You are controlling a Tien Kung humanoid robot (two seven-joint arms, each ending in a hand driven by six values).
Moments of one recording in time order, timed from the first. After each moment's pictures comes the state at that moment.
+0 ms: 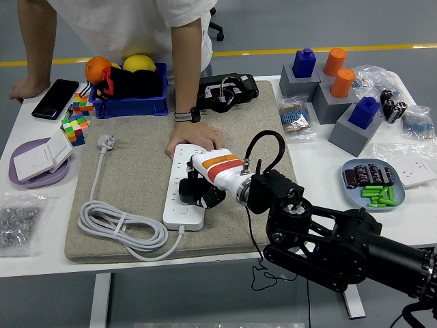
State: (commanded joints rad) left arm 0.07 0.13 -1.33 -0.18 1.18 -0.05 0.16; right arm 0.76 0.00 0.38 1.28 -1.88 -0.11 -0.45
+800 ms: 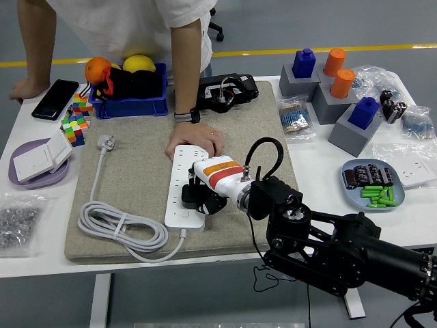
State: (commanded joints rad) left arm 0.07 0.13 -1.32 -0.18 1.17 -0.05 0.16; right arm 0.74 0.00 0.33 1.24 -1.86 -0.11 -0.45
